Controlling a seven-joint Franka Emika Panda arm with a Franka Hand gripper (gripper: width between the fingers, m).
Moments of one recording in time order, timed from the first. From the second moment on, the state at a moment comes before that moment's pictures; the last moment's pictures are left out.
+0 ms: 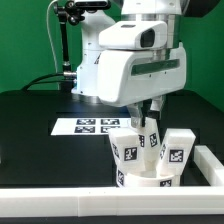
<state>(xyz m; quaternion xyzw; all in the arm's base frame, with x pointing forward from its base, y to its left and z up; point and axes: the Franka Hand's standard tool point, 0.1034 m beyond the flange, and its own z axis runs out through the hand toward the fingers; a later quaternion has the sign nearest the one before) 0.562 0.041 0.084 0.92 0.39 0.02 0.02</state>
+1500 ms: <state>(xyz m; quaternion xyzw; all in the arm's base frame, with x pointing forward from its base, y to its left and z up) 0.562 0.047 0.084 0.97 -0.23 0.02 0.00</state>
